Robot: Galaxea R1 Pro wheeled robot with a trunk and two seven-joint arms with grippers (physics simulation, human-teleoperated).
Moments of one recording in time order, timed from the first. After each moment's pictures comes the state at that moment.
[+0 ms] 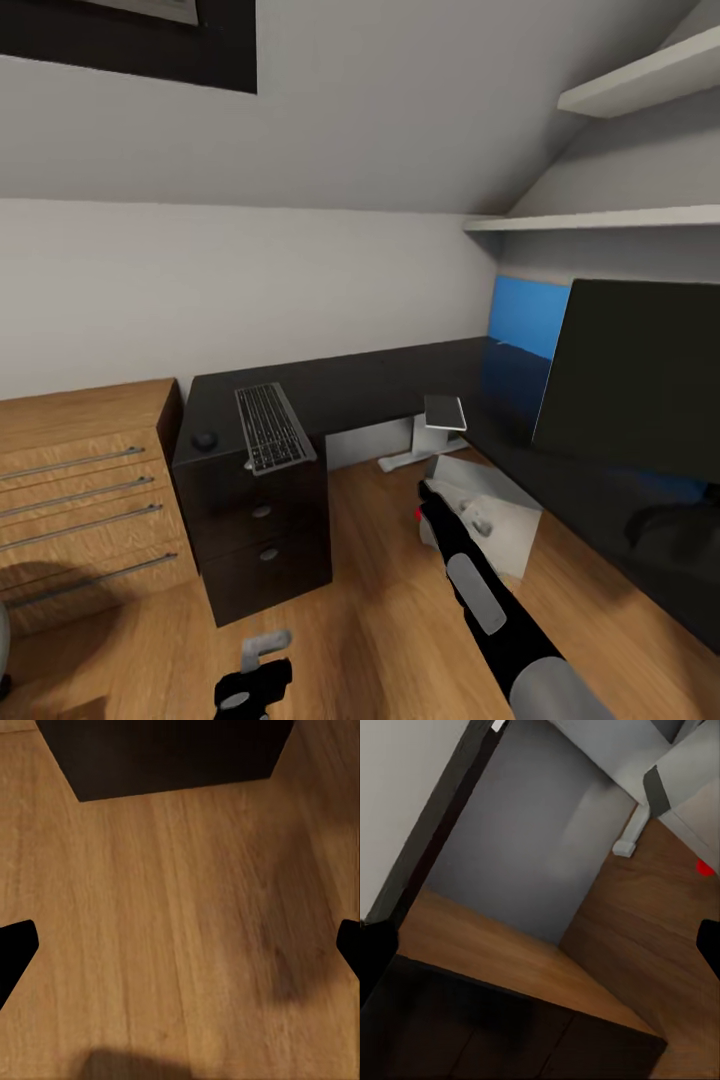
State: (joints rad) left arm -0.32 -0.04 -0.46 -0.59 0.57 0.06 0.45; right arm -0.54 0.09 0.16 -0.79 -0.97 -0.13 -0.10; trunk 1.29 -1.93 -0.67
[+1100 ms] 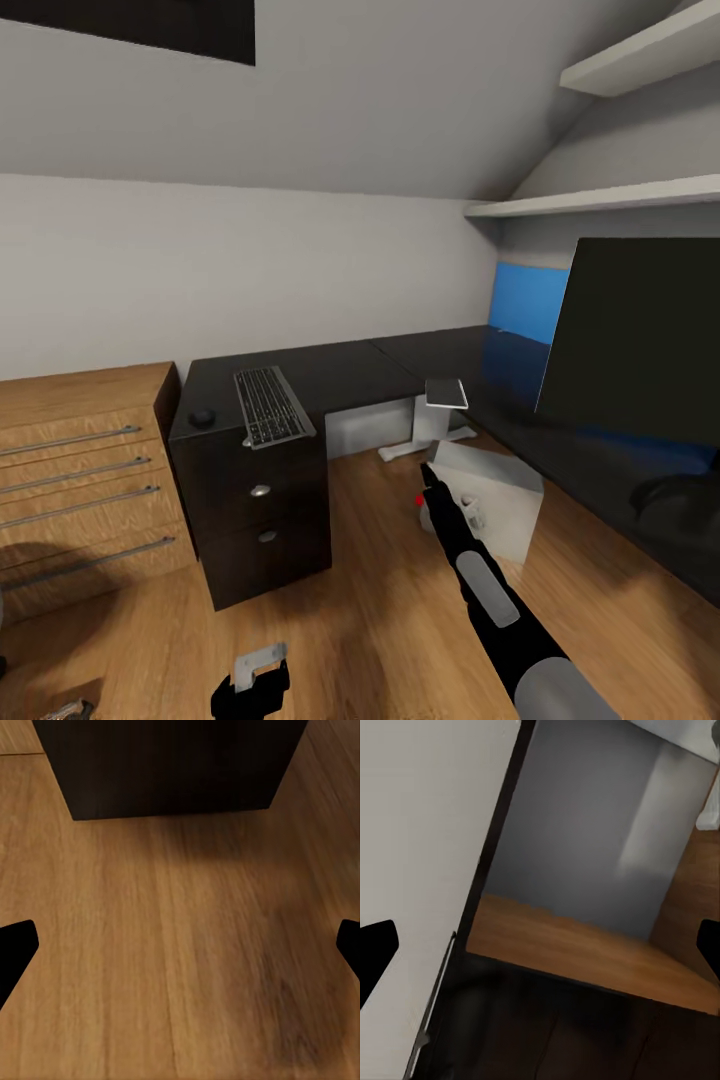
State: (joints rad) left arm -0.27 -0.04 -0.48 -0.55 0.55 -0.21 0.42; right arm -0.54 0.08 0.16 -0.79 -1.24 -0.13 0.16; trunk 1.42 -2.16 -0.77
